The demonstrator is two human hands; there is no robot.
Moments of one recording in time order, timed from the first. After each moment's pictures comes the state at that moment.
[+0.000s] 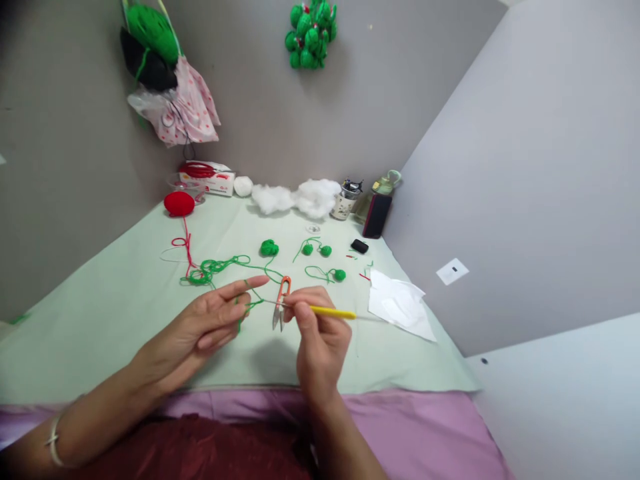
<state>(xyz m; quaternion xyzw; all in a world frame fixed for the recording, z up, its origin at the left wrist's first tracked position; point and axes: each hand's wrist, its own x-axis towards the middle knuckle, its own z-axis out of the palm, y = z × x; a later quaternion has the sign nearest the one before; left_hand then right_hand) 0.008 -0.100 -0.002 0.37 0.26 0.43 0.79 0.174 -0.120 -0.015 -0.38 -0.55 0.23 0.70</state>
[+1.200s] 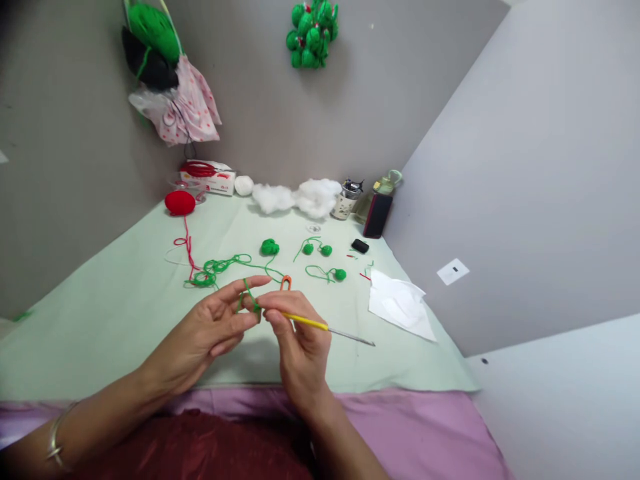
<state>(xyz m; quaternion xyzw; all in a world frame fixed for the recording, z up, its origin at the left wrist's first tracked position) 0.015 -0.103 -0.003 0.40 0.27 0.45 0.75 0.170 -0.121 -0.013 -0.36 -0.63 0.25 0.64</state>
